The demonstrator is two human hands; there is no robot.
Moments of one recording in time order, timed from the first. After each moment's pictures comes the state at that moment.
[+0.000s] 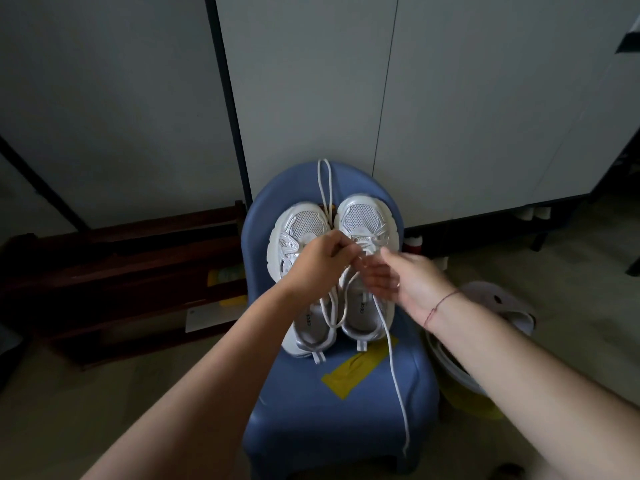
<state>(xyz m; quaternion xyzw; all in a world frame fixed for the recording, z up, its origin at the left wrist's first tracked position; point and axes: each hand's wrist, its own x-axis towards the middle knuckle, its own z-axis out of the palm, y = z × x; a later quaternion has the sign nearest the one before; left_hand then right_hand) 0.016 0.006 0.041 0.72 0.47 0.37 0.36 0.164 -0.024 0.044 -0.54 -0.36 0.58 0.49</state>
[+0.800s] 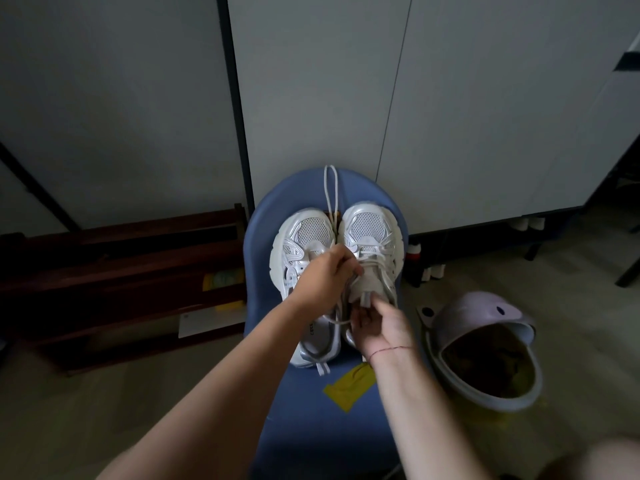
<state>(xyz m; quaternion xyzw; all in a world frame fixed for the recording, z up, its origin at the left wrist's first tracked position) 0.012 0.027 0.007 0.72 0.50 0.35 0.32 0.111 -0.018 -0.021 -0.36 0.06 0.68 0.64</state>
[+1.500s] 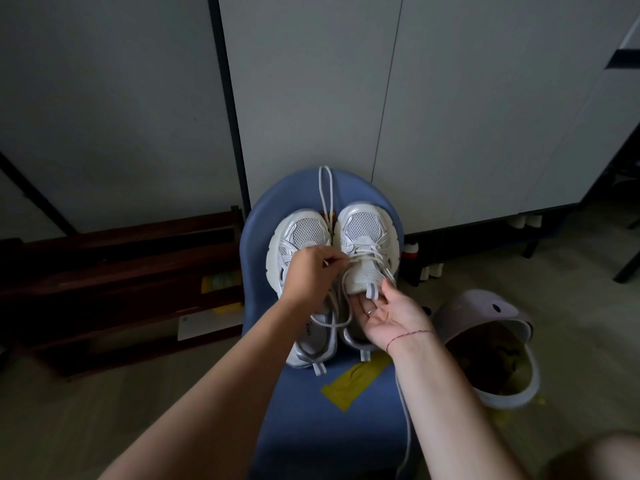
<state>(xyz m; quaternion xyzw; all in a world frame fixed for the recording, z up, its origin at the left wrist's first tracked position) 0.009 0.029 0.010 0.70 0.53 0.41 0.25 0.132 -0.020 0.009 -0.37 0.01 0.70 0.61</state>
